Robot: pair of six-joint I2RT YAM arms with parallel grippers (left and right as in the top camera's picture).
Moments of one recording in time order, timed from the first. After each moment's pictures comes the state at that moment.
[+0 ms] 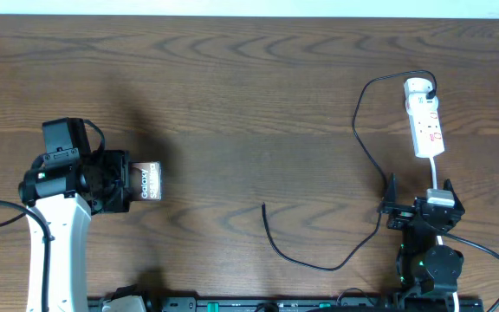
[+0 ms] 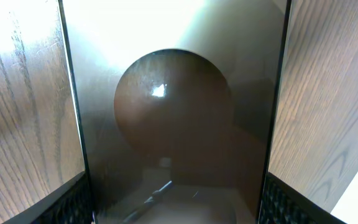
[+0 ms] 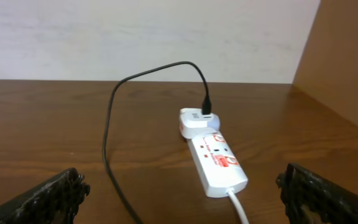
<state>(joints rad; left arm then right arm) 0.24 1.22 0.97 -1.00 0.18 -1.35 -0.04 0.01 0.01 -0.06 0.13 -0.07</state>
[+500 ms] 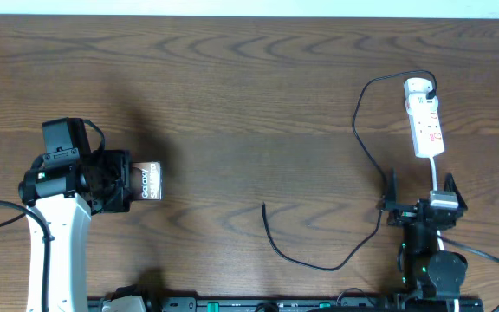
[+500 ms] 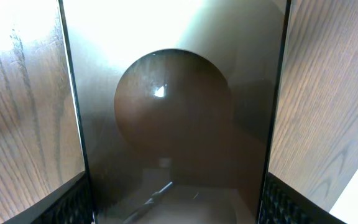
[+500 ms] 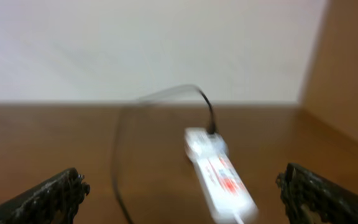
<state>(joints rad) 0.24 1.22 0.97 -1.00 0.19 -1.35 -0.04 0.01 0.01 0.07 0.05 -0.05</state>
